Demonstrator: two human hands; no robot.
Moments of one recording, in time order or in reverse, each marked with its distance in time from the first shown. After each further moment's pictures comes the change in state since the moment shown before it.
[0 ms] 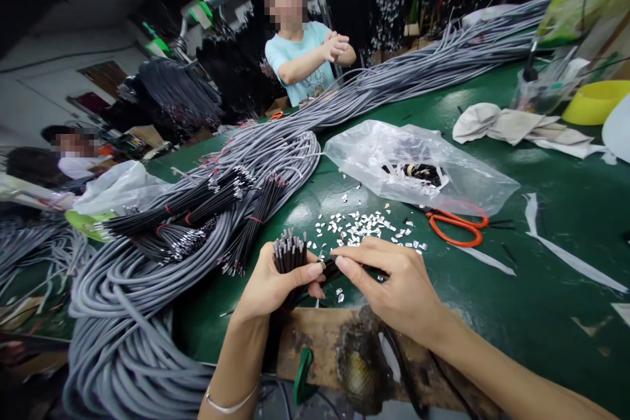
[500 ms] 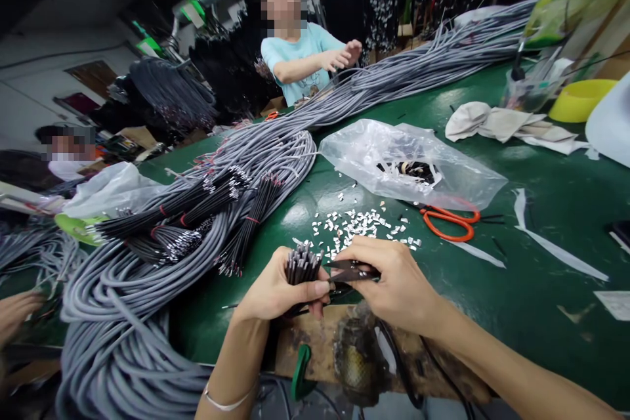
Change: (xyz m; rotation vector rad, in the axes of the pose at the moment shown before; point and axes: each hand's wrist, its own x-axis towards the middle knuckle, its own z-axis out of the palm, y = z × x) left_hand -0.001 0.001 0.004 0.021 -0.235 -0.123; right_hand 0.002 0.005 -0.005 0.042 -0.175 -0.046
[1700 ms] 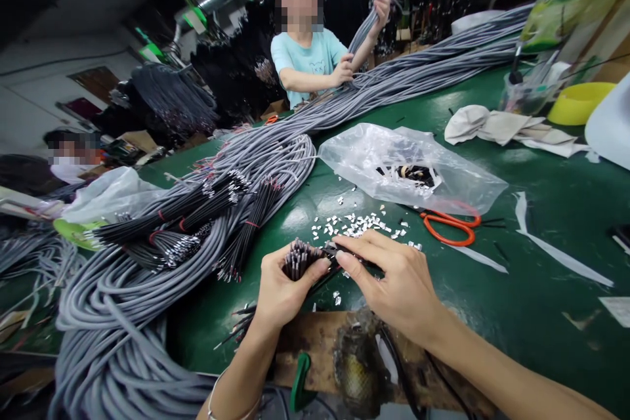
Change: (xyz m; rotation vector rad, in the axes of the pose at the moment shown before) left_hand 0.010 -0.011 0.013 0.337 0.587 0.267; right_hand -0.003 -0.001 0.005 -0.149 0.230 0.090
